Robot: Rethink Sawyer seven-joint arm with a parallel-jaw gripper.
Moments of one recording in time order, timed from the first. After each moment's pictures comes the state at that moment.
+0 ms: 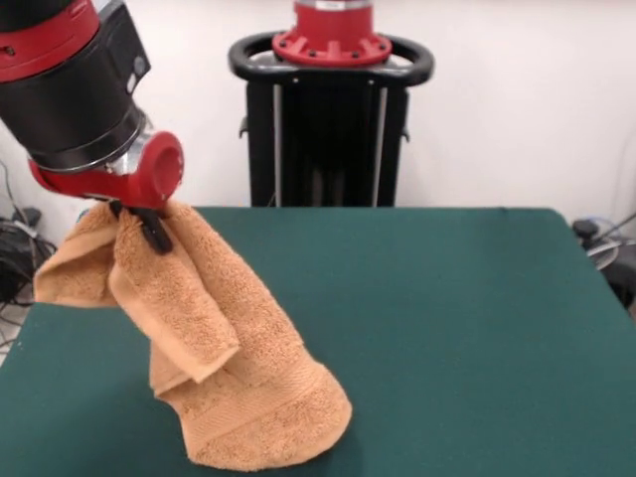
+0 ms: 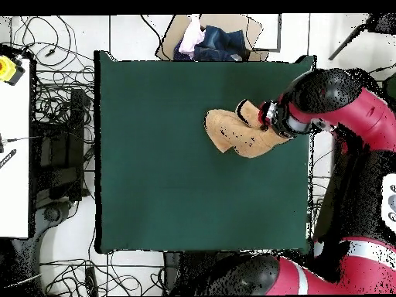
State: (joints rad) arm -0.50 -0.46 0.00 1.05 0.09 1.30 1.57
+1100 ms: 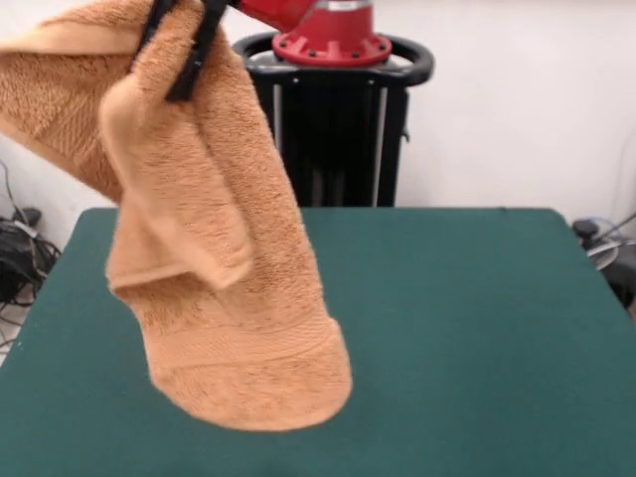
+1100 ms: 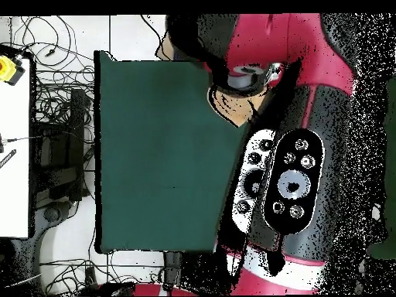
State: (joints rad) arm -0.18 -0.56 -0.06 0.67 -0.42 1.49 1.57
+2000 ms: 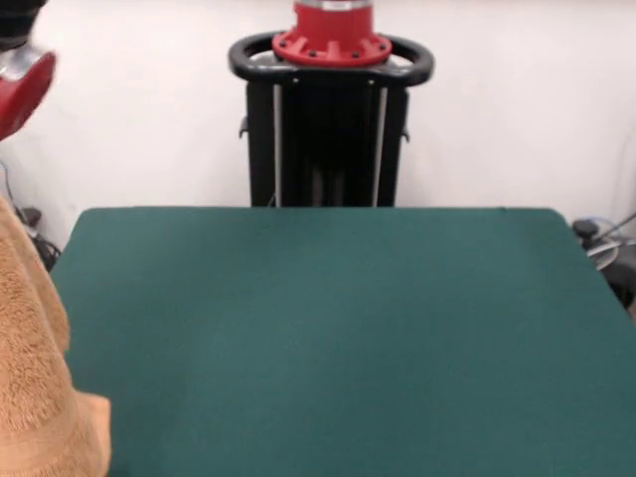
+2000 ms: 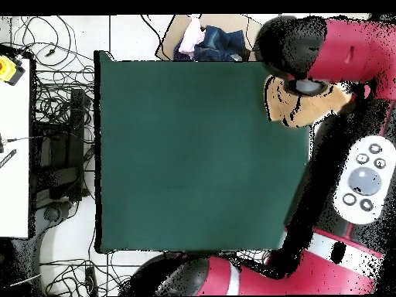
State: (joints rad) arm -0.34 -0.49 -0.06 0.67 -0.46 1.21 1.53
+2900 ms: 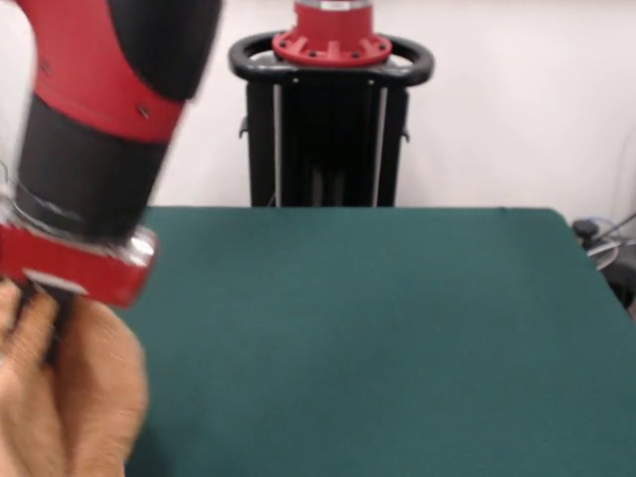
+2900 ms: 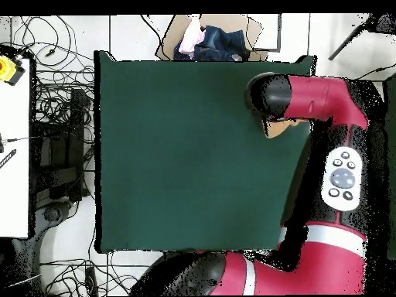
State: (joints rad) arm -0.37 -0.46 0.00 1.01 -0.42 0.75 1.52
